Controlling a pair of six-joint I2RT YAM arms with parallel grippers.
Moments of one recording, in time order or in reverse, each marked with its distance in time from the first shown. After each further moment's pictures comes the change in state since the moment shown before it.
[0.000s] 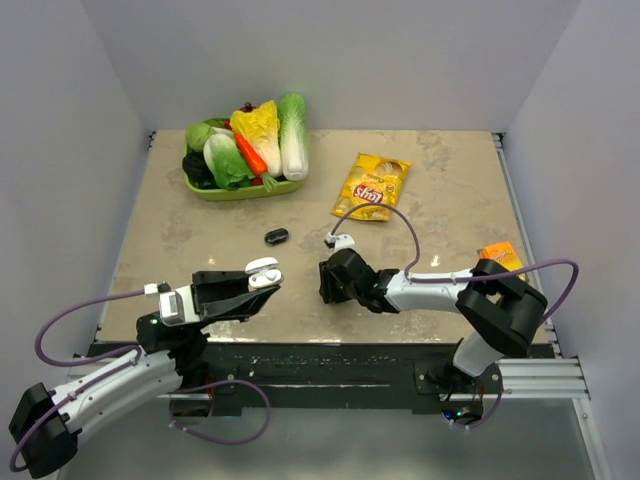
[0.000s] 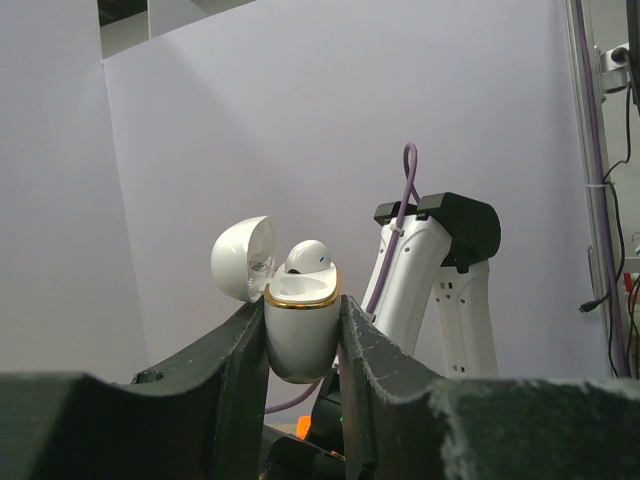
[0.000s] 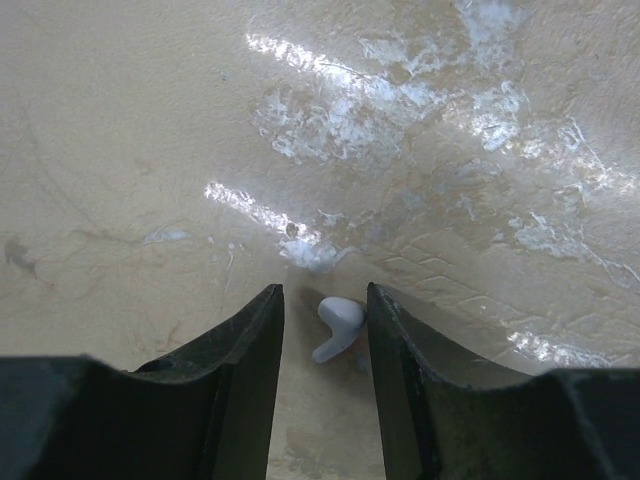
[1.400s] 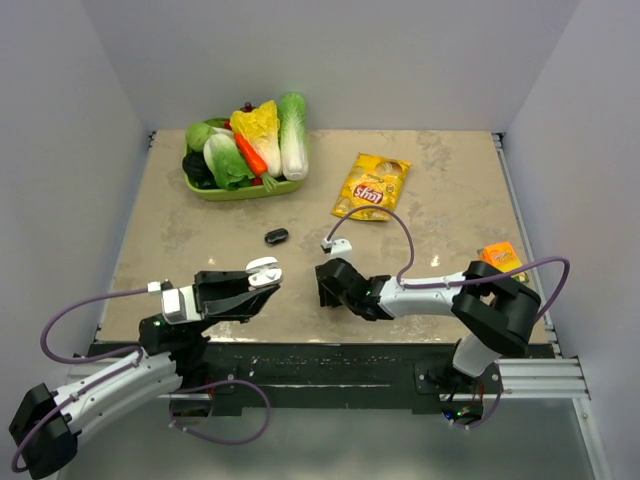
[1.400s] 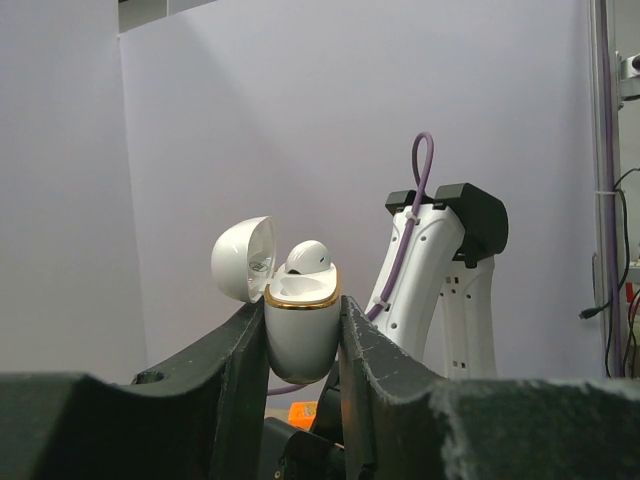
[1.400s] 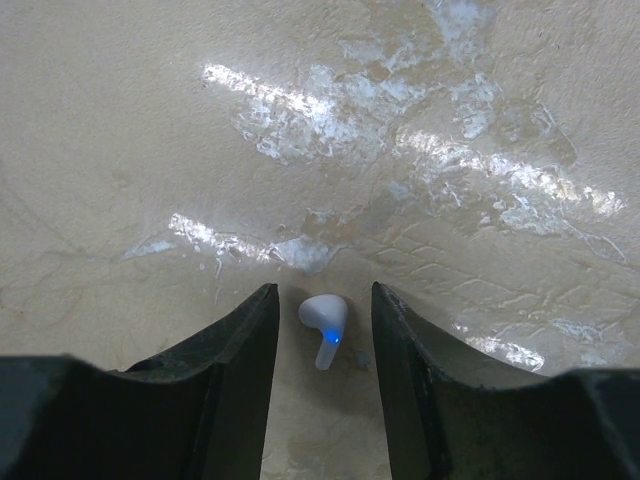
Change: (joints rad) left arm 0.000 -0.014 -0.049 0.000 -0.050 -0.034; right arm 0.091 0.027 0.020 -0.028 0.187 0.057
